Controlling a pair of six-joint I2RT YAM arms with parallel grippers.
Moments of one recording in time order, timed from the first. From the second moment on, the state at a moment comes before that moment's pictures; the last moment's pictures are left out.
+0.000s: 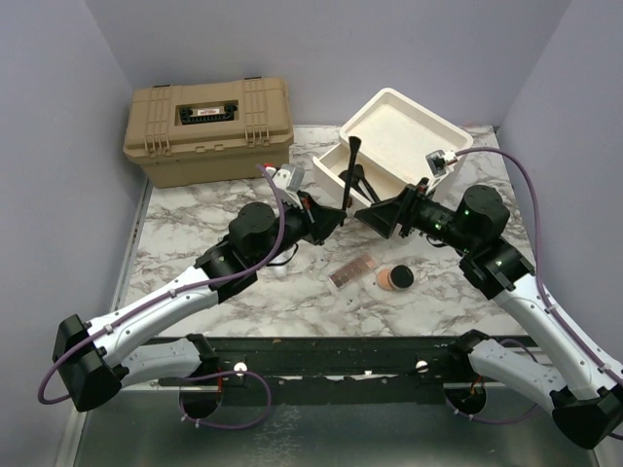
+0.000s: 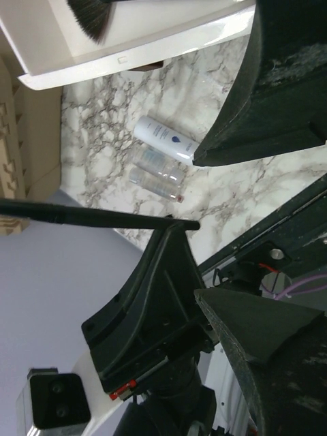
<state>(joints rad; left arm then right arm) -0.89 1.06 0.89 0.15 -0.06 -0.57 0.53 0.90 0.94 -0.10 -0.41 0.61</state>
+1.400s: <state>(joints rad) -0.89 1.15 0.94 0.31 0.22 -0.67 0.53 0.86 0.85 0.12 -0.37 0.77</state>
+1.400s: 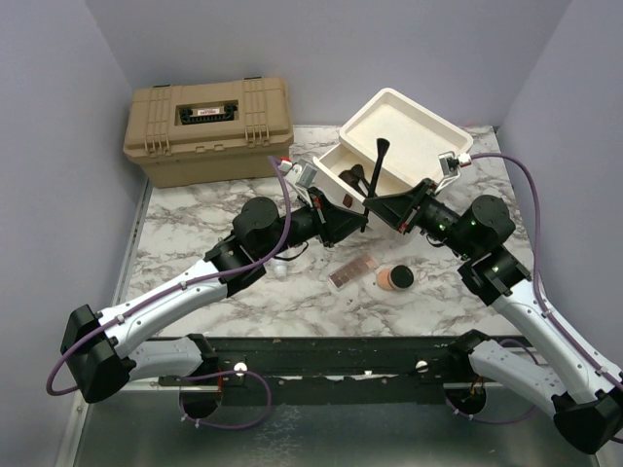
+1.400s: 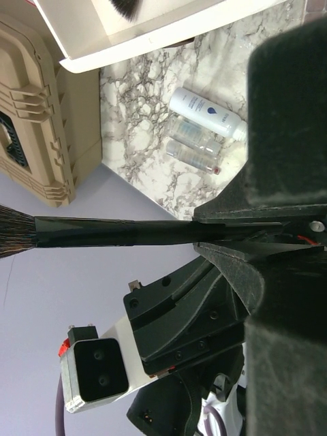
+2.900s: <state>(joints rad) -0.89 1.02 0.91 0.00 -0.25 -0.68 0.53 1.17 1.33 -0.52 -0.13 0.32</state>
